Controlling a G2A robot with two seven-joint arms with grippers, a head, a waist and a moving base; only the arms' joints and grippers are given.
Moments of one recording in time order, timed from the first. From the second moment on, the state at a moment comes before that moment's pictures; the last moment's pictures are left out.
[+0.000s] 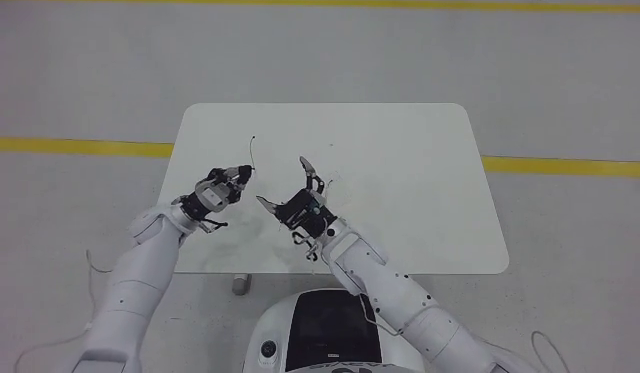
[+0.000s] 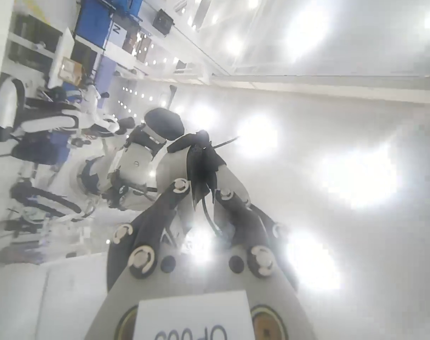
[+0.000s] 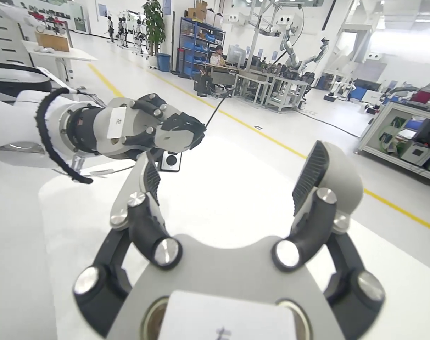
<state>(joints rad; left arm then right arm) 1.22 -1.16 -1.37 -0.99 -1.05 0.29 -1.31 -1.27 -1.47 0.73 -1.37 -1.57 0.11 -0.34</state>
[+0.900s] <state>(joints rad) 1.17 -1.13 -1.20 -0.94 -1.30 0.34 -1.32 -1.20 -1.48 0.62 -1.30 -1.57 0.27 -0.35</state>
